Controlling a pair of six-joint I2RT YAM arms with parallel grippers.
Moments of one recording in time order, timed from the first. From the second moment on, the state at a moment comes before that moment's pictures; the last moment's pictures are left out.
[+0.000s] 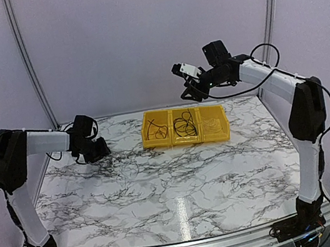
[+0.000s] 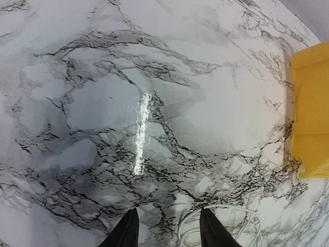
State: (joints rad) left arm -0.32 1.89 1.19 -0.26 0.06 -0.54; right arm 0.42 2.02 1.96 -0.59 -0.39 -0.68
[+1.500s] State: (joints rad) left arm -0.32 1.99 1.24 -0.25 0.31 -0.06; right arm 0.58 2.07 1.96 -0.60 -0.37 -0.71
